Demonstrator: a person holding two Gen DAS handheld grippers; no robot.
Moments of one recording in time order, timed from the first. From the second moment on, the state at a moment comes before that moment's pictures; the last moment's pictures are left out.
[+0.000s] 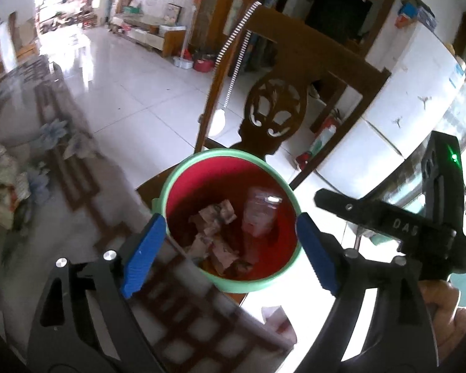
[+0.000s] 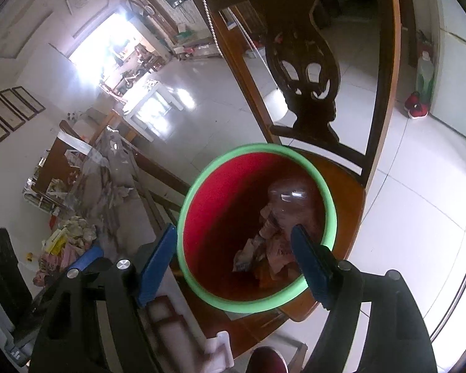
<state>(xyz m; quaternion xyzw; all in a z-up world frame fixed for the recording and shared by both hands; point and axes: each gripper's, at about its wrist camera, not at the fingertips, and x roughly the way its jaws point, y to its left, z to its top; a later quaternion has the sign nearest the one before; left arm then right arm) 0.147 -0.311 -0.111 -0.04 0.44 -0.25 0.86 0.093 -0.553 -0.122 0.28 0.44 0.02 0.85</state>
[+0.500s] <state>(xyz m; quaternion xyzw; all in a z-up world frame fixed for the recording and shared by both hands) 0.074 -0.088 -0.097 -0.21 0.39 0.06 0.90 0.075 -0.414 -0.047 0.21 0.41 0.18 0.87</state>
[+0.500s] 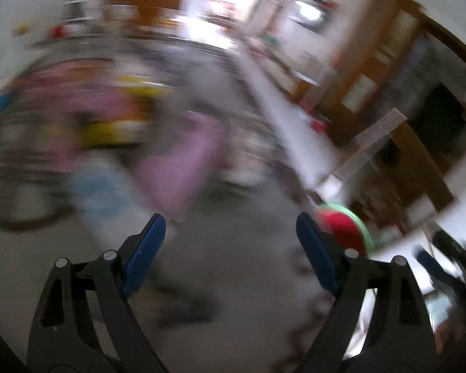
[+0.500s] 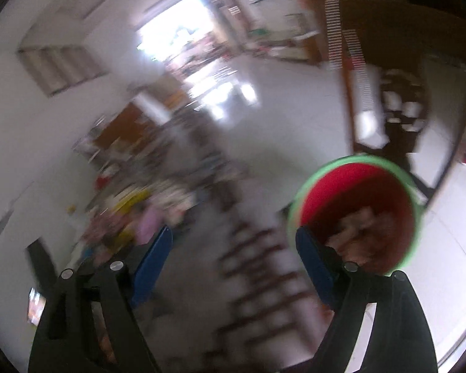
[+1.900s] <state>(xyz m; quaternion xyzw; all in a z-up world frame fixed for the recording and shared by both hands) -0.007 0.000 -0.139 -0.27 0.47 0.09 0.84 0.066 -0.331 -0.054 0.14 0.46 0.24 0.85</state>
